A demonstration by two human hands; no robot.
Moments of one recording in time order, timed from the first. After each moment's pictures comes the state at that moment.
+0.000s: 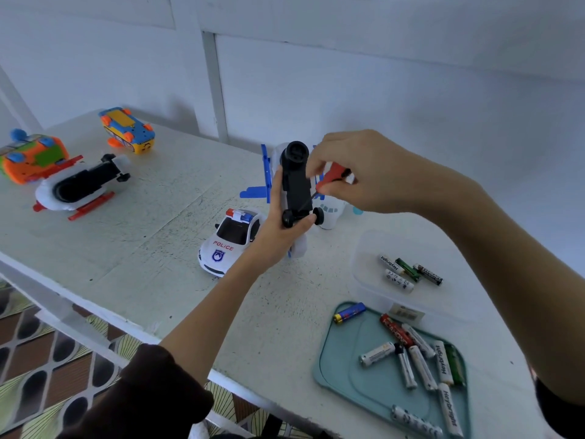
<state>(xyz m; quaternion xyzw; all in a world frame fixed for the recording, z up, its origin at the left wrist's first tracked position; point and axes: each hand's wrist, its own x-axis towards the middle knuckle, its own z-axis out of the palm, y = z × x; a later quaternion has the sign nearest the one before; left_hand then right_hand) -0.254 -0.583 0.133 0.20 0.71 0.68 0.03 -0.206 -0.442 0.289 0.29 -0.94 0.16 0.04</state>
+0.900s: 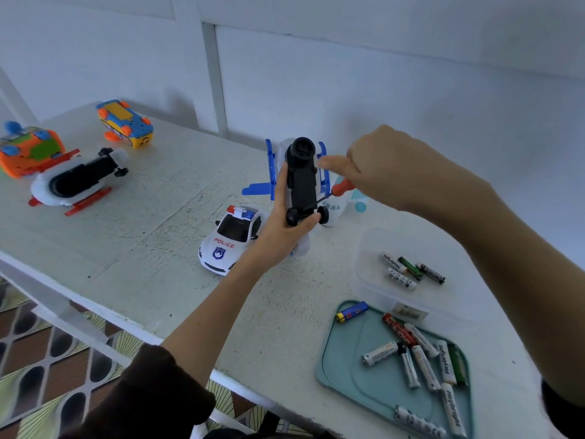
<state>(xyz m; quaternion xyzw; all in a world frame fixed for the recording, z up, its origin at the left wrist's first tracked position) -0.252 -0.582 0.134 0.21 0.70 0.68 0.03 -0.209 -0.445 0.289 0.13 -0.99 0.04 0.04</state>
